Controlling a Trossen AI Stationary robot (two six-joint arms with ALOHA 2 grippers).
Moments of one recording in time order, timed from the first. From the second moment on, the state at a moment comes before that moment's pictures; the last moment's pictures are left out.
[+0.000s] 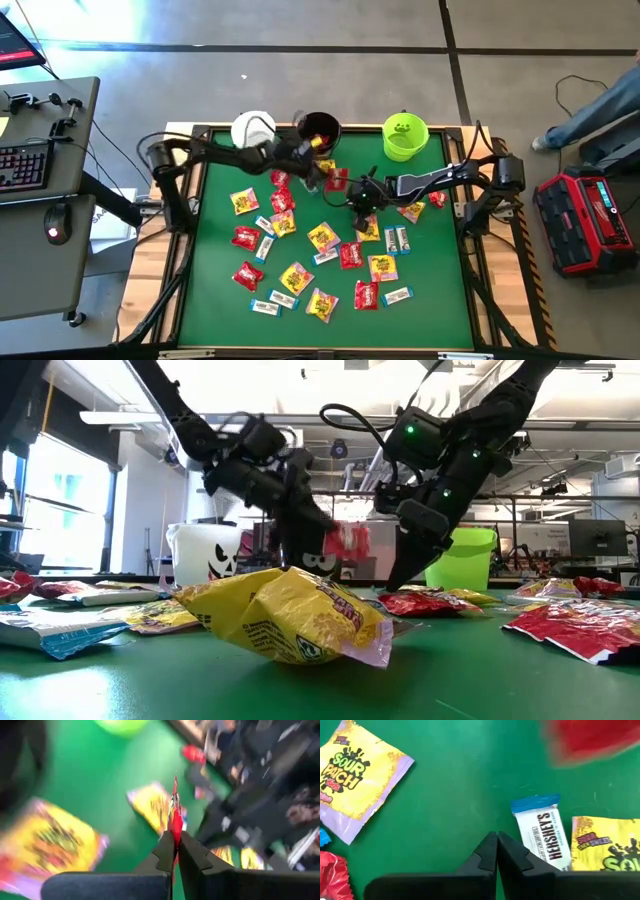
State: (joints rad) left arm 0.47 1.80 0.92 0.38 0.44 -0.47; right arm -0.15 1.70 0.80 -0.09 0.00 0.19
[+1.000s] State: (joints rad) left arm 0.72 1.79 1.12 0.09 0.37 -0.26; right arm -0.15 1.69 0.80 -0.04 0.00 0.23
